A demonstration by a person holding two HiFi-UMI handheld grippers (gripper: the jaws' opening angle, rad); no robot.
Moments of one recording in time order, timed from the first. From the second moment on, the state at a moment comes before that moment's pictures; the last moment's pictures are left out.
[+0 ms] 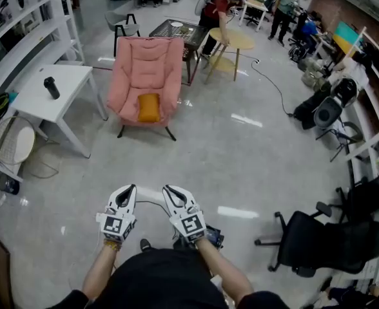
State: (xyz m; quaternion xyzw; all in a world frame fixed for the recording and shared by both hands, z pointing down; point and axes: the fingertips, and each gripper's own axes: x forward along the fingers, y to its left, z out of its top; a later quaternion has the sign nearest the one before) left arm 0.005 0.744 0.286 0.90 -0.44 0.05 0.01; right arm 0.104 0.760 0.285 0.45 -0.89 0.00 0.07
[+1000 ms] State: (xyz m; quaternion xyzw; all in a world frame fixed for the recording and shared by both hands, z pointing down) left arm 0.070 0.706 0.297 0.87 -0.49 0.08 0.02; right arm 0.179 0.695 0.301 0.43 -0.90 0.01 0.05
